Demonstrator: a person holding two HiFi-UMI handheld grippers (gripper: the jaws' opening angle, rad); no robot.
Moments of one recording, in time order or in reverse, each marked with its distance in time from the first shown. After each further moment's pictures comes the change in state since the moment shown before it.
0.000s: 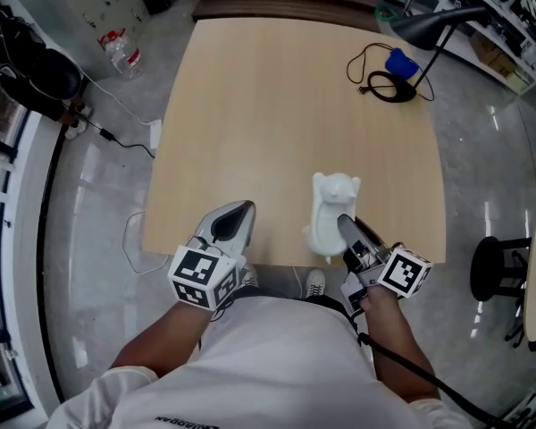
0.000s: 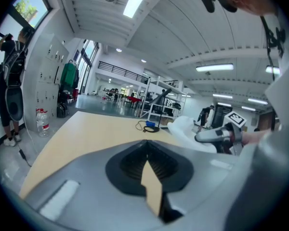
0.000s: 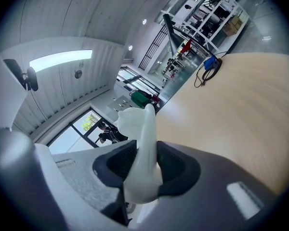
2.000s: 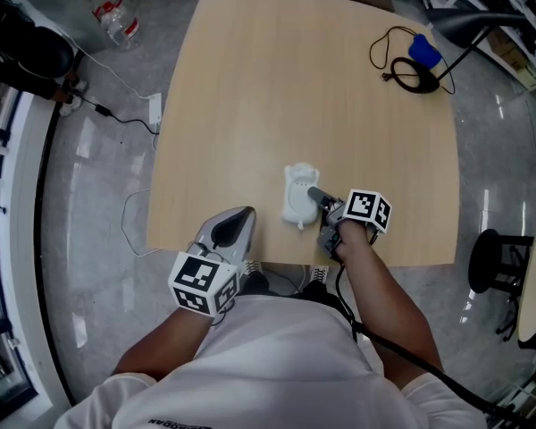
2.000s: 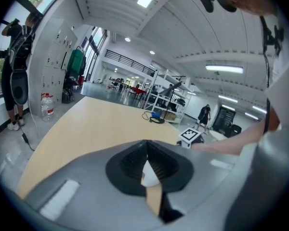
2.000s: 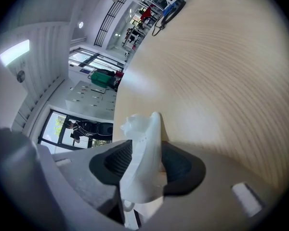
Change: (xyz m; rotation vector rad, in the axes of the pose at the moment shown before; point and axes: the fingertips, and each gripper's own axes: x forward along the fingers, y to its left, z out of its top) left arm -0.009 0.042 -0.038 -0.113 0.105 0.011; right arm 0.135 -0.143 -0.098 0.330 0.341 -0.326
